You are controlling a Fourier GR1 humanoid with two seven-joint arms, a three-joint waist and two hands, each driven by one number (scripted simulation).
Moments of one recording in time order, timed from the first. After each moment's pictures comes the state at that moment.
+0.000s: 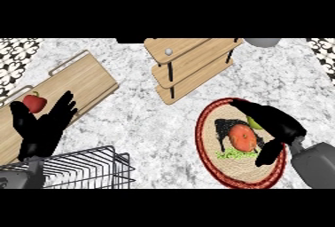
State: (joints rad) left arm -0.08 0.42 -0.11 -1.49 0.35 0.17 0.31; right arm -0.33 -0.60 0.44 -1.41 0.42 0.34 0.10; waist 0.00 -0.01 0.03
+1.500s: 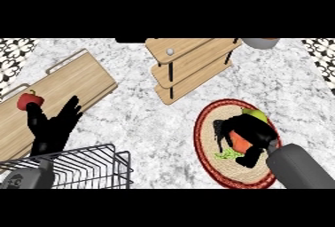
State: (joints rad) left arm -0.10 0.33 -0.05 -1.37 0.27 0.11 0.29; right arm -0.36 -0.45 0.51 -1.12 0.67 0.21 -0.26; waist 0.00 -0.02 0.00
